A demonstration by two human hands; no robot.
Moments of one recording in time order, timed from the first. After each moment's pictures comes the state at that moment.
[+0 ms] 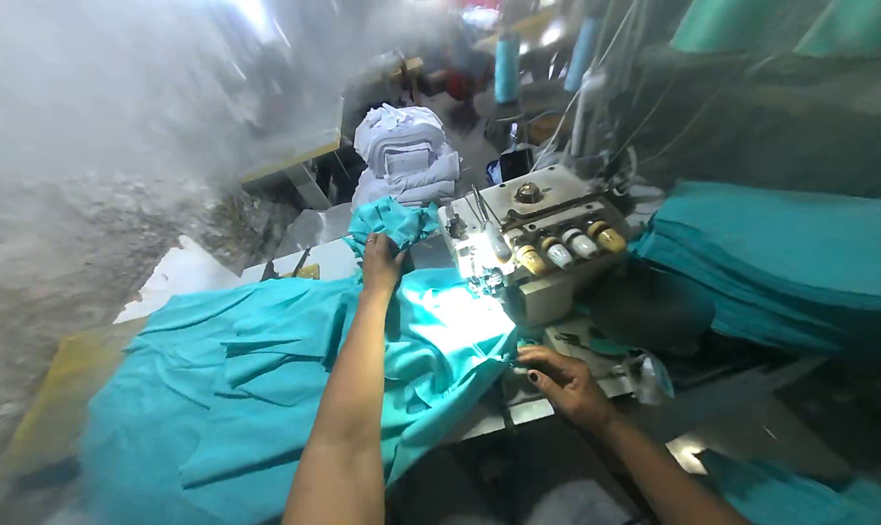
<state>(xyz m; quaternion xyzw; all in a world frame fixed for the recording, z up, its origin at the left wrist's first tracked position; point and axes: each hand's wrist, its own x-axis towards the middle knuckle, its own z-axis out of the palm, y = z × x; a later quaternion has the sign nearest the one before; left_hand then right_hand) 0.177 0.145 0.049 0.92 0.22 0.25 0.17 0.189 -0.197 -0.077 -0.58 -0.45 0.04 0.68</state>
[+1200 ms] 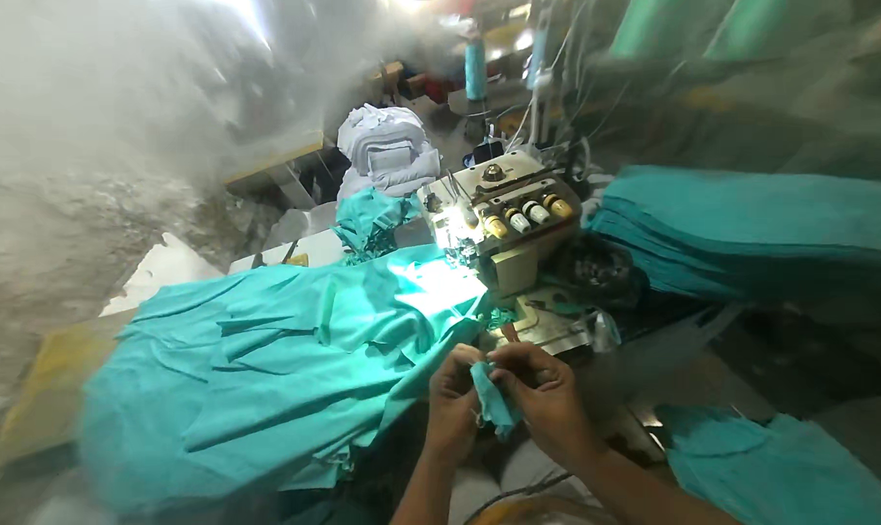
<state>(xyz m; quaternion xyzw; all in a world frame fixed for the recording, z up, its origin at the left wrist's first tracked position) 0.016 -0.097 0.008 0.59 -0.08 0.31 0.74 0.073 -0.208 0.023 -0.51 -0.33 0.04 0.79</state>
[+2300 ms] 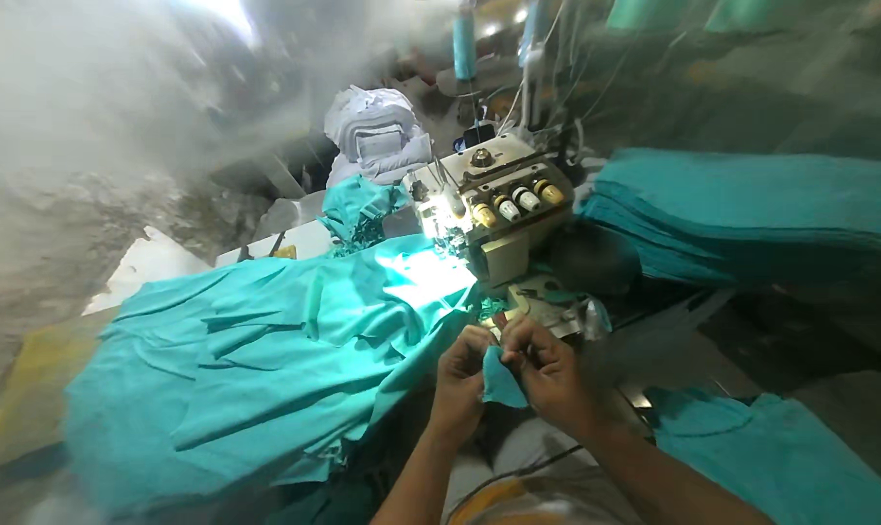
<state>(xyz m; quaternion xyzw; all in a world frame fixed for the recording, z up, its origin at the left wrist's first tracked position) 0.036 -0.105 0.010 0.56 -0.12 0.25 0.78 0.103 -0.219 0.015 -0.54 -0.42 -0.01 0.73</state>
